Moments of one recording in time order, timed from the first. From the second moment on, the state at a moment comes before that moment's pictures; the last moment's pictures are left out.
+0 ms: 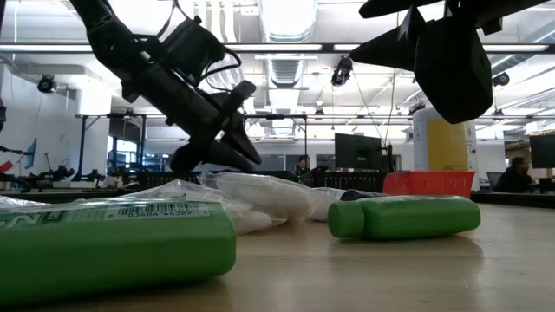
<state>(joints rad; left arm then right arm) 0.13 1.56 0.67 0.32 -0.14 -0.87 0.73 1.97 1.22 -0.41 1.57 0.00</state>
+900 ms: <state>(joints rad) -0.13 1.48 0.78 -0.07 -0.09 -0.57 0.73 1.97 1.21 -0.41 1.57 0.00</state>
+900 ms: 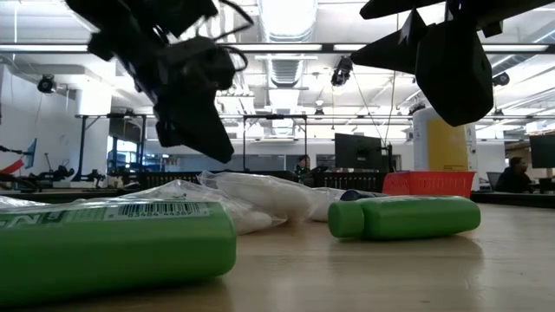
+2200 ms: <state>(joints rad) -0.27 1.48 0.78 -0.07 -0.22 -0.58 0.73 1.97 1.21 -0.41 1.56 0.06</state>
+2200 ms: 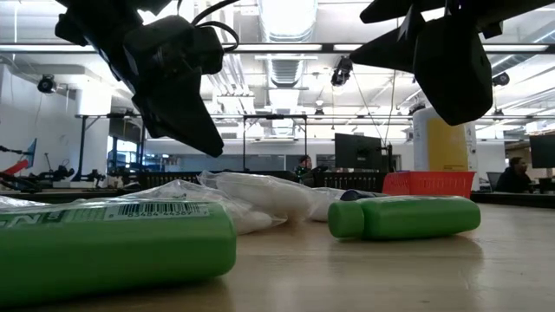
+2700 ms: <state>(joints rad) -0.27 1.48 0.78 -0.07 -0.22 -0.58 0.73 1.97 1.21 -0.41 1.56 0.06</state>
